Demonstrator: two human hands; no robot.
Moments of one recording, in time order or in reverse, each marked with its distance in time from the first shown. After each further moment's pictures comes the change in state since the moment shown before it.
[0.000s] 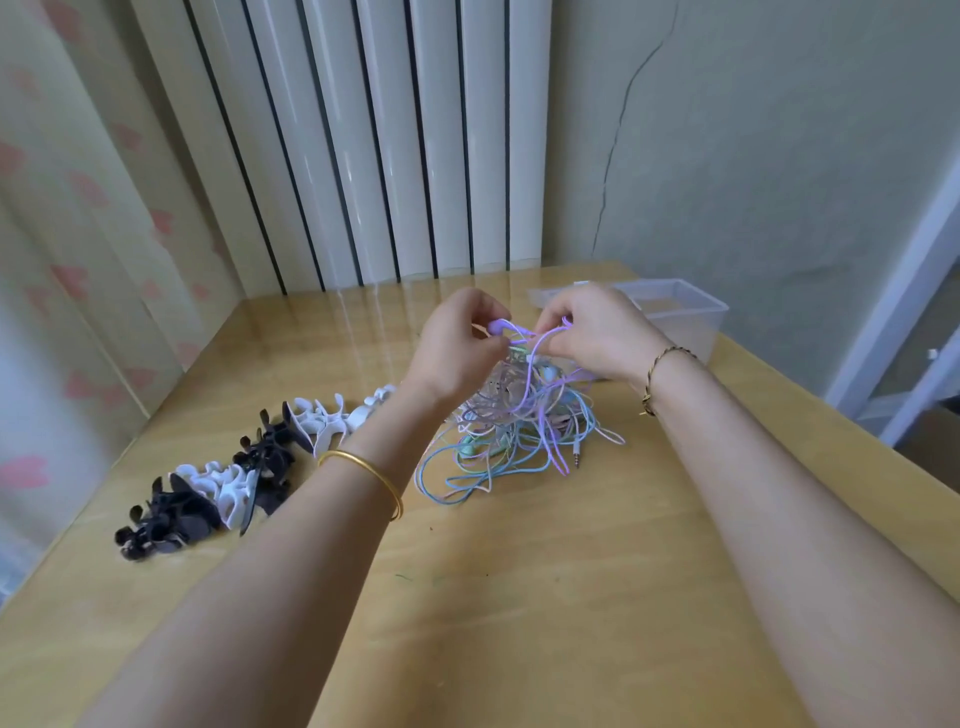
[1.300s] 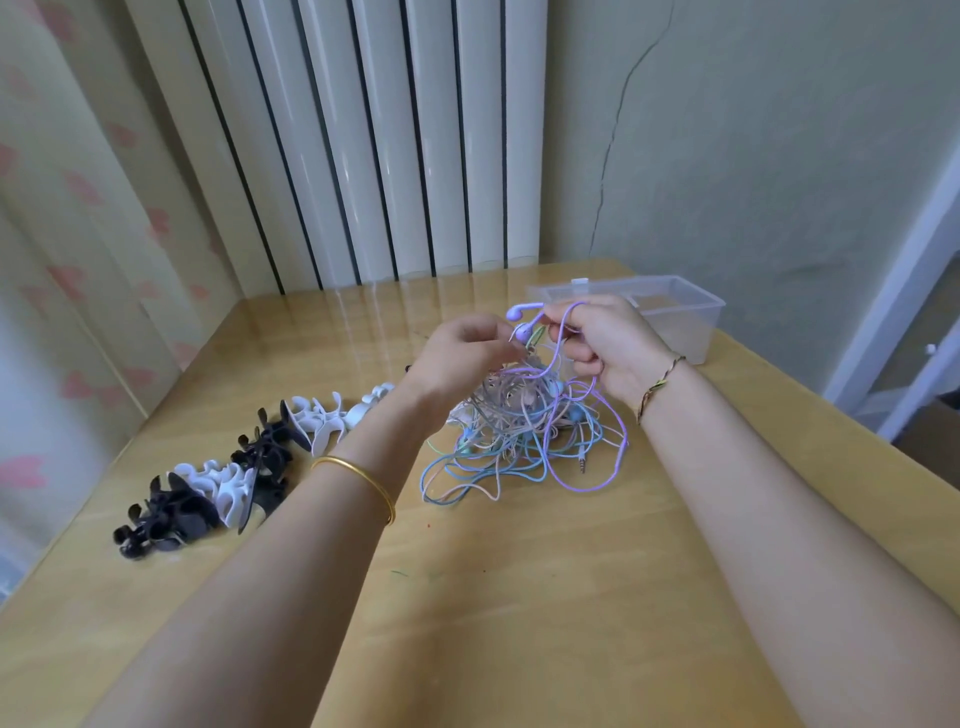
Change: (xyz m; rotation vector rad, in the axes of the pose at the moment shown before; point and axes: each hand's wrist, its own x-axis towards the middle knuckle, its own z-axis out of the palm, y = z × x) left_hand -0.007 -0.003 0.003 -0.312 -0.190 -0.206; right_hand 0.006 0.018 0.016 0.923 0.052 0.323
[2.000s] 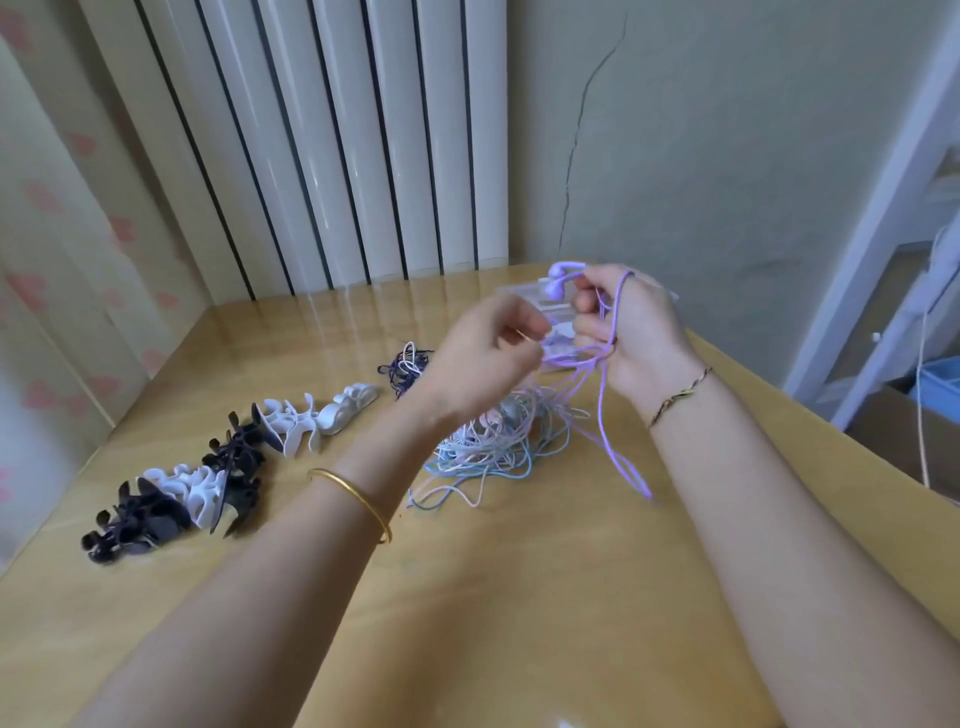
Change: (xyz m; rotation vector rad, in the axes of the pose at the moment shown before) left_hand -0.027 0.031 0.037 0.247 -0.058 0.256; right_hand -0.043 -0.022 -0.026 0.383 0.060 -0.103
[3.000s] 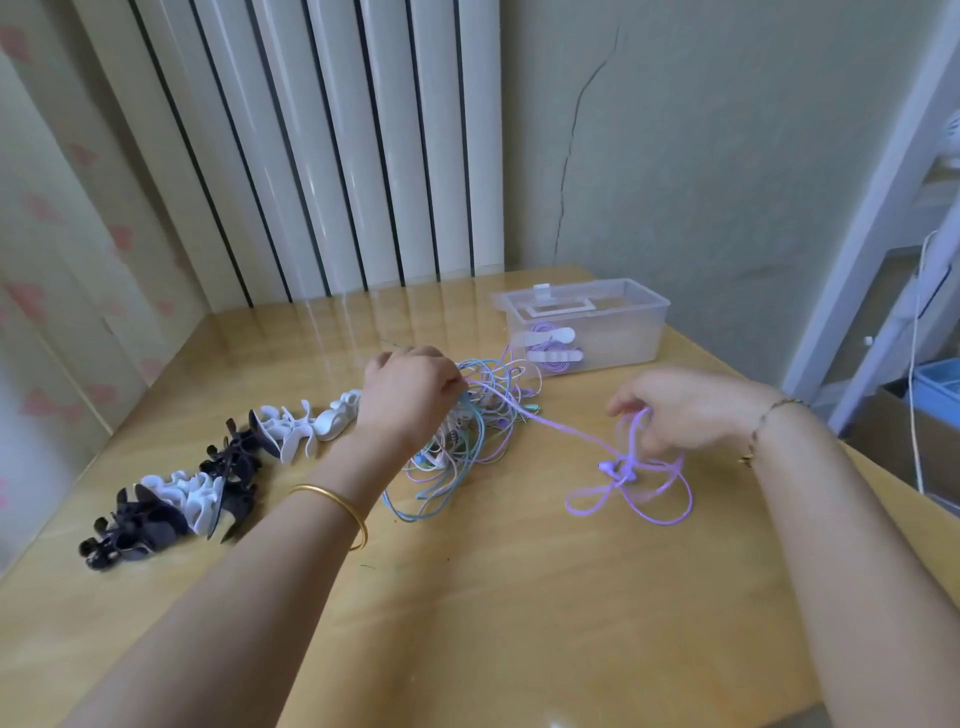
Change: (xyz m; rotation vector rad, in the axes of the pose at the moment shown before) left_hand -0.002 -0.064 -0.023 0.925 0.104 -0.015; right_hand -0.037 -0.017 -0.057 -1.740 -0.388 0.278
